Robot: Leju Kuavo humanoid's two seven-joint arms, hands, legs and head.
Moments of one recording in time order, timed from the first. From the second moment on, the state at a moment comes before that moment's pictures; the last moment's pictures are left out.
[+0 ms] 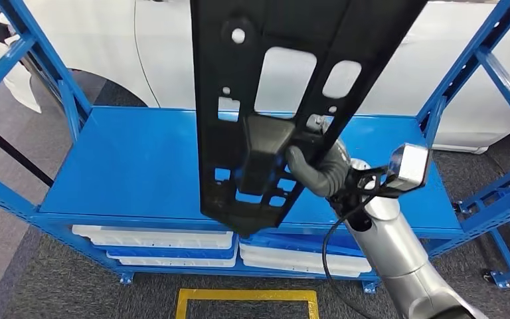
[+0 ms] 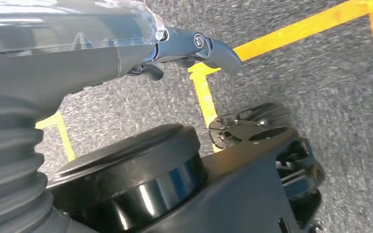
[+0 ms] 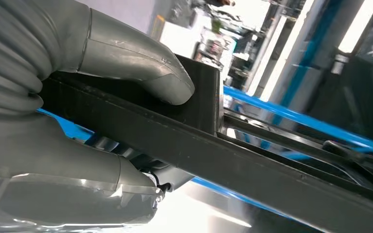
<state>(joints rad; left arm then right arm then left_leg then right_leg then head) -0.14 -0.06 -1.54 -0.15 1.18 0.30 -0.16 -0.51 -0.19 0.41 -1.65 -0.32 0.49 -0.49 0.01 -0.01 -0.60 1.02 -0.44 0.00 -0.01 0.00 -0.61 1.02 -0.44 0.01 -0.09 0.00</state>
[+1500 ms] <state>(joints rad) -0.16 -0.08 -1.53 -0.15 1.19 0.33 -0.01 -0.16 -0.18 0.37 -1.85 -0.22 0.34 -0.45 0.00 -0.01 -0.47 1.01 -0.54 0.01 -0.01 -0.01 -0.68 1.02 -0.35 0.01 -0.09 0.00</state>
